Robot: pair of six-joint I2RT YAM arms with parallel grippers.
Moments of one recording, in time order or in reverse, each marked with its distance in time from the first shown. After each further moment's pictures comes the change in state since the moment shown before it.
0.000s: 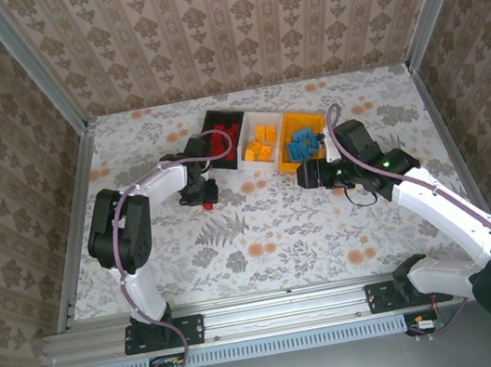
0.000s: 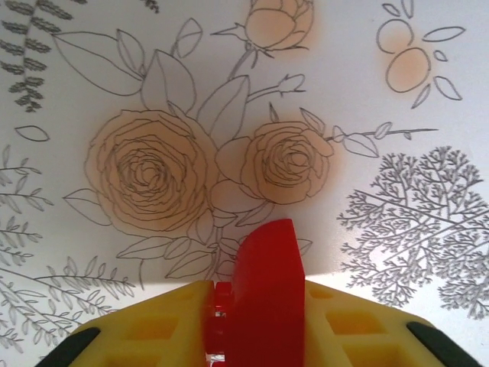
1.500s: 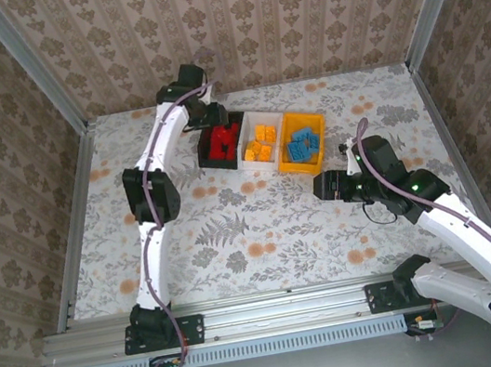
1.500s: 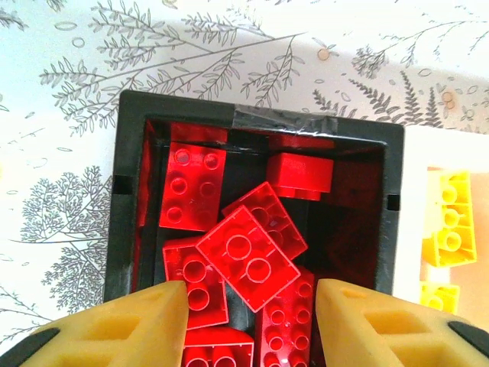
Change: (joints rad) left arm 0.077 0.610 1.289 -0.360 0.158 0.096; right arm -0.001 -0.237 -0.098 -0.098 0.049 0.080
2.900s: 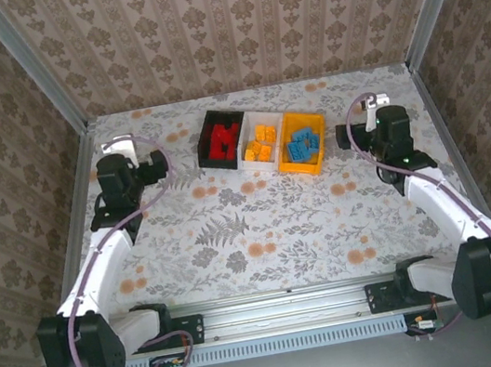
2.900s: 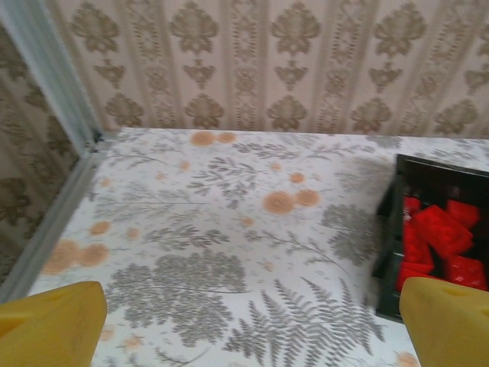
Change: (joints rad) left arm 0.231 -1.362 -1.751 1.100 -0.276 0.149; right arm -0.398 0.278 -0.089 0.669 0.222 -0.515
